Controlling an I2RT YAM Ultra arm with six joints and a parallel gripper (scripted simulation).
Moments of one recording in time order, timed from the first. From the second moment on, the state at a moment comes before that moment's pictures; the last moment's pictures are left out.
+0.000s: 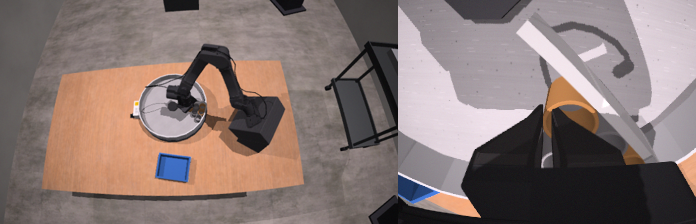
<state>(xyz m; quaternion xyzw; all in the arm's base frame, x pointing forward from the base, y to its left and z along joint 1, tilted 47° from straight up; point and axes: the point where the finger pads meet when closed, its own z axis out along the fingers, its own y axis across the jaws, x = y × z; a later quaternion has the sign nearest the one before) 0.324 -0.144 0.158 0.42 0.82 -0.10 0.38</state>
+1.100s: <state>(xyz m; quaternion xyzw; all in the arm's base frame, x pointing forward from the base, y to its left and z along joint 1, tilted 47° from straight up) 0.282 -0.110 0.209 0.42 0.82 -0.11 0.38</state>
